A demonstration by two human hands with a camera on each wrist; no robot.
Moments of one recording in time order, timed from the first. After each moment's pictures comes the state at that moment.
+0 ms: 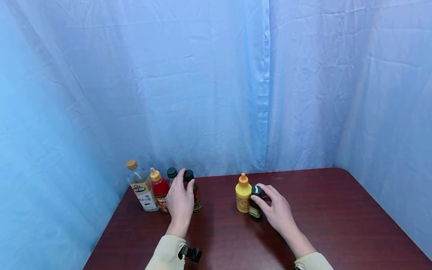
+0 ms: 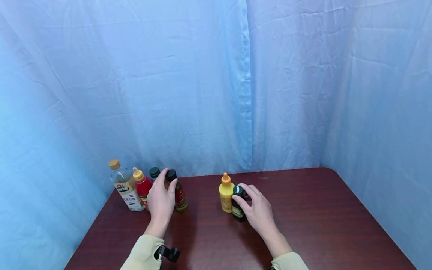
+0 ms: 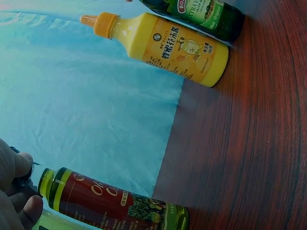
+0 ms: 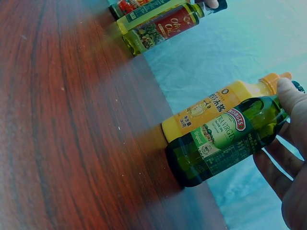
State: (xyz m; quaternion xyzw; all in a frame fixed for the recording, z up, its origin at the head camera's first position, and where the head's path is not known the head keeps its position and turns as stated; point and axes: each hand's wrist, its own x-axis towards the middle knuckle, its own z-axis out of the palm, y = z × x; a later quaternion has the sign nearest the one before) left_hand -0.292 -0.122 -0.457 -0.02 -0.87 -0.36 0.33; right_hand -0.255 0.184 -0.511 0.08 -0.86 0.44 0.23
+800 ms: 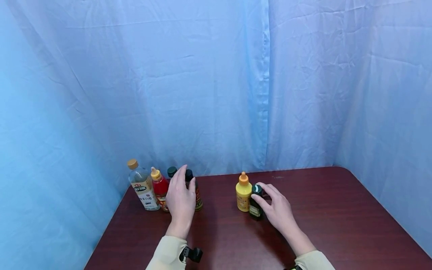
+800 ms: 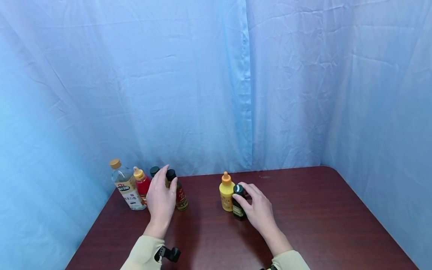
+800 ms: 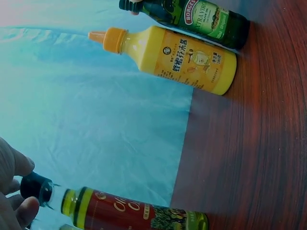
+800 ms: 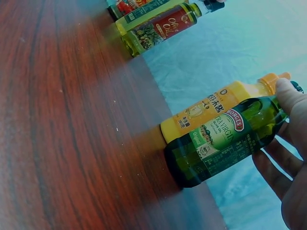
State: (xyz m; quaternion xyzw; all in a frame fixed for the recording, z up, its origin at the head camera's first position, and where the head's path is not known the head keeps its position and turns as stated) left_hand -0.283 -0.119 -0.445 -0.06 -0.86 -0.31 0.39; right_hand -0.255 0.185 -0.511 0.08 -0.87 0.44 0.23
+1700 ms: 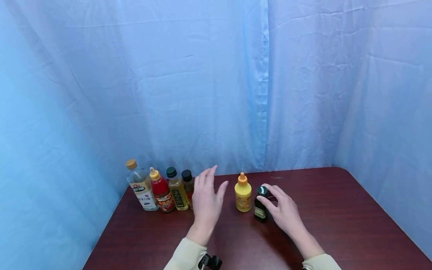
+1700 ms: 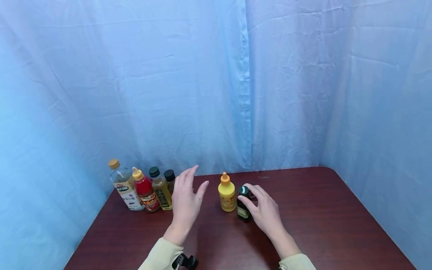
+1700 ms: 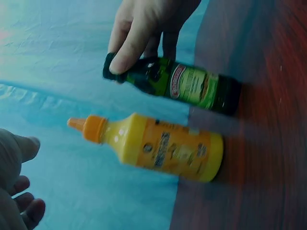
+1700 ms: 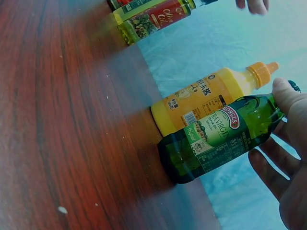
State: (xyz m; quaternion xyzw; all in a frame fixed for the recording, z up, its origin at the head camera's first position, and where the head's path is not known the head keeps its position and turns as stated) left_hand -0.267 -0.048 -0.445 -0.16 -0.85 -0.33 0.37; right_hand -0.245 0.204 -0.507 0.09 -0.88 0.41 0.24
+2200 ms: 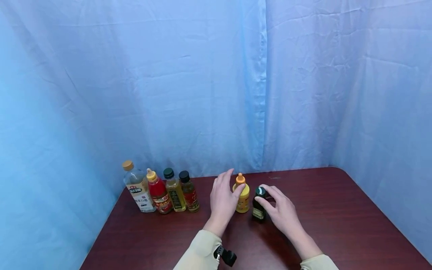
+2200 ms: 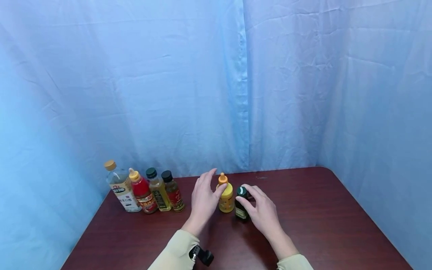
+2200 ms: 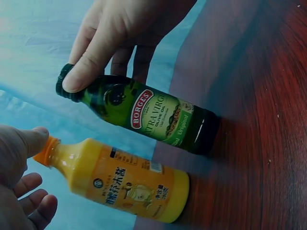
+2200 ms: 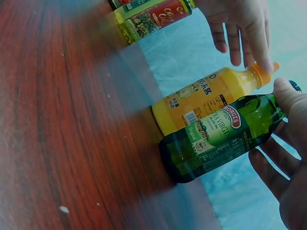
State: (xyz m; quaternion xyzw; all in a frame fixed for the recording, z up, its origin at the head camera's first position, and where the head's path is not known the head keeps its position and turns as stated) left_hand -0.288 0.002 -0.462 -0.13 -0.89 -0.38 0.21; right_hand -0.246 0.204 -0.508 0.08 -0.87 0.42 0.23
